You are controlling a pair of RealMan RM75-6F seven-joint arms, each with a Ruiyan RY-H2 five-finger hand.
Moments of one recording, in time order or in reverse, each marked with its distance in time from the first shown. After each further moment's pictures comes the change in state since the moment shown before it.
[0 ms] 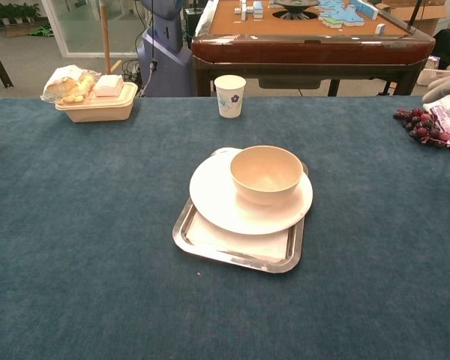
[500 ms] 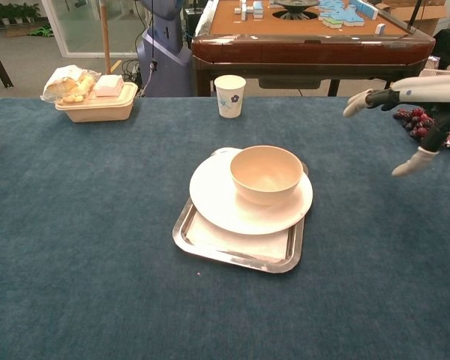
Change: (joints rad) left arm 0.011 0.021 -0.006 -0.006 -0.002 0.017 -0.041; right arm 0.194 -0.132 0.032 0.039 0.130 -0.165 -0.117
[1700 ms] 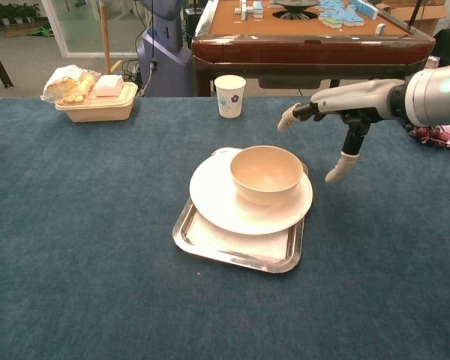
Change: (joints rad) left arm 0.015 0.018 -0.003 0.000 0.012 0.024 -0.046; right arm 0.269 -0.102 -0.046 0.035 0.276 -0.102 -0.168
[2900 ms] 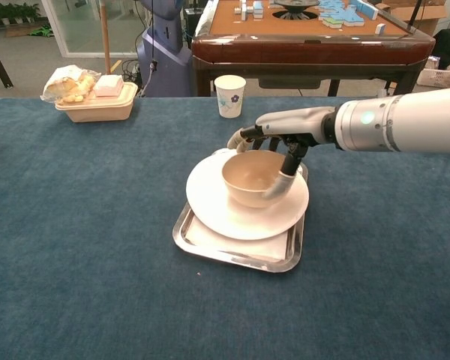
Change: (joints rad) left arm 0.014 0.023 0.001 0.002 0.020 0.019 -0.061; right arm 0.073 -0.220 -0.001 0.198 -0.126 -0.020 0.133
